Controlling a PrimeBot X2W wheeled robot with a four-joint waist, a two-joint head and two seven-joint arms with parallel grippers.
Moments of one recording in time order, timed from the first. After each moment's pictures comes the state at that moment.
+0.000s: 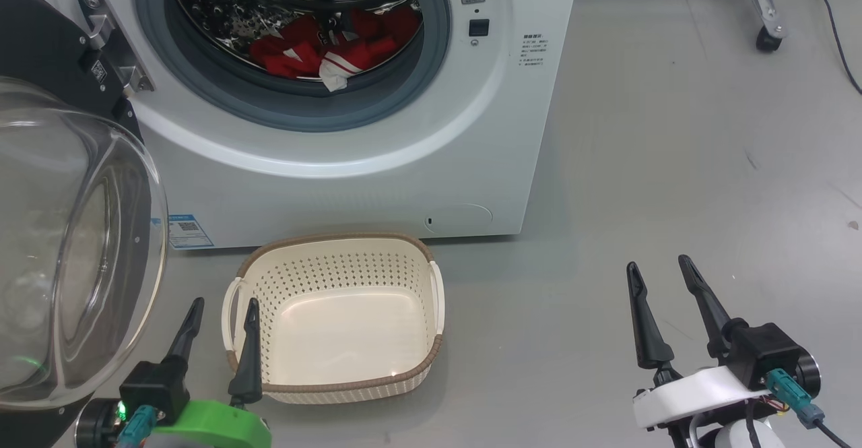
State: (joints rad) left arm 0.01 0.08 -0.16 0.18 -0.32 0.01 -0.24; right arm 0.05 -0.04 0.14 0.09 0.23 0.03 -0.26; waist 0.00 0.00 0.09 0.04
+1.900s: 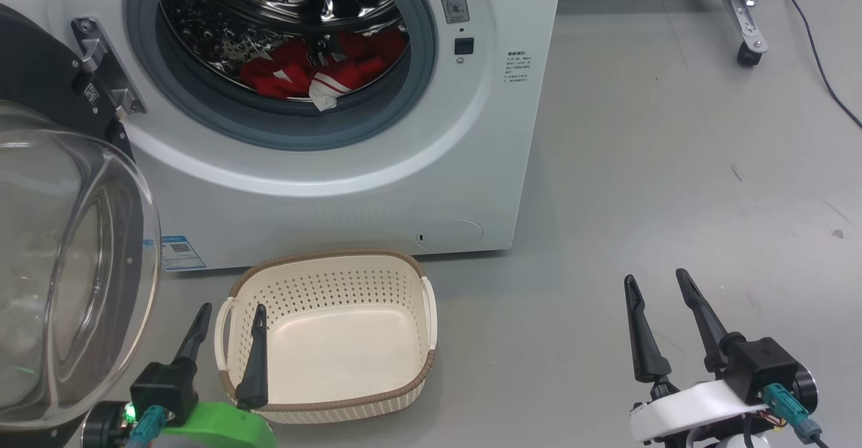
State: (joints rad) left arm 0.01 0.08 -0.18 0.19 -0.31 0.02 -0.22; right arm 0.09 -0.04 0.16 0.06 0.24 0.01 -0.26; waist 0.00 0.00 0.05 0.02
